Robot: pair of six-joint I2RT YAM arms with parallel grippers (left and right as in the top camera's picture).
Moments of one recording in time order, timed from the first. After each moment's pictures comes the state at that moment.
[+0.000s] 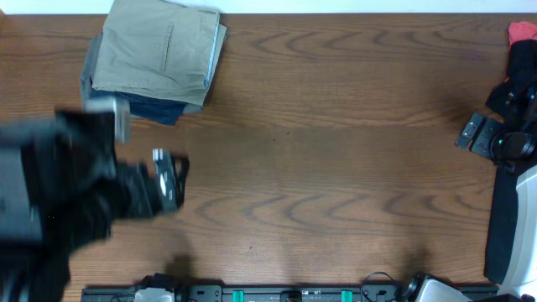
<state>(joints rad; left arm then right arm) -0.09 1.13 1.96 -1.70 0.25 -0.24 -0.42 1.33 1.20 -0.93 -0.03 0.08</state>
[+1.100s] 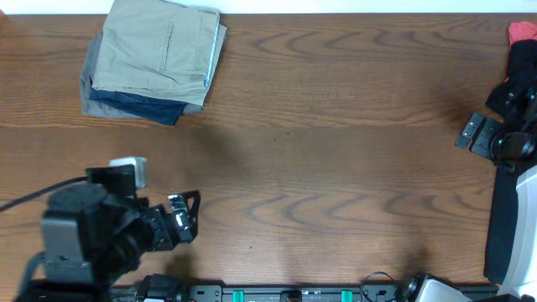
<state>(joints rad) -0.10 0.71 1.26 -1.34 0.25 -0.32 -0.42 1.33 1.20 -0.93 -0.03 0.08</state>
